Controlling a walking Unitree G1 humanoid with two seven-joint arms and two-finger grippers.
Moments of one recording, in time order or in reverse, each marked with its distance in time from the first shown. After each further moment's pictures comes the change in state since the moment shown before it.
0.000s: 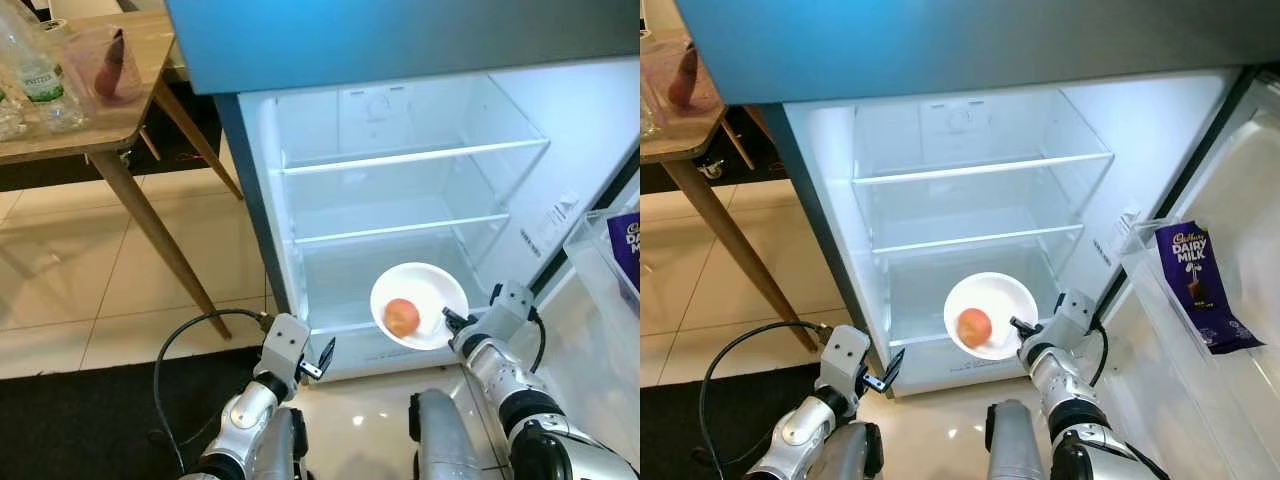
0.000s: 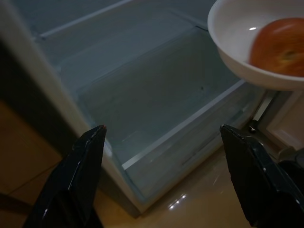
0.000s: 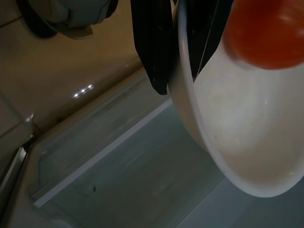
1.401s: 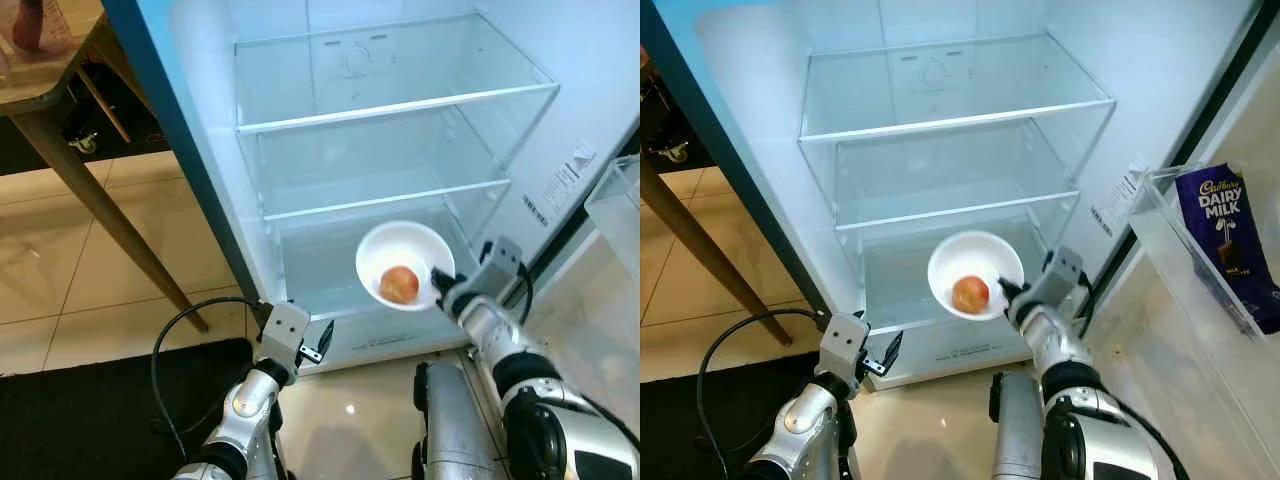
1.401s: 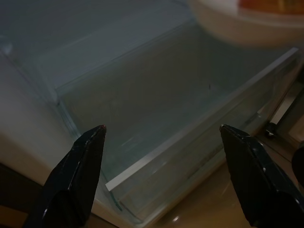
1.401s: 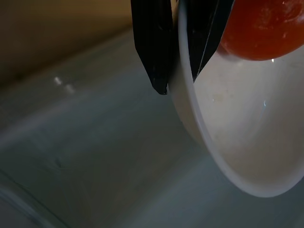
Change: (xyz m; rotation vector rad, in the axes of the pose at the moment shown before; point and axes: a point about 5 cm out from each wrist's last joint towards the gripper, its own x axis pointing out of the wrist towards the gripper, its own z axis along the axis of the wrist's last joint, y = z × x) left arm 0.008 0.004 0.013 0.024 -0.054 0.046; right arm 0.005 0.060 0.053 -0.051 -0.061 0.230
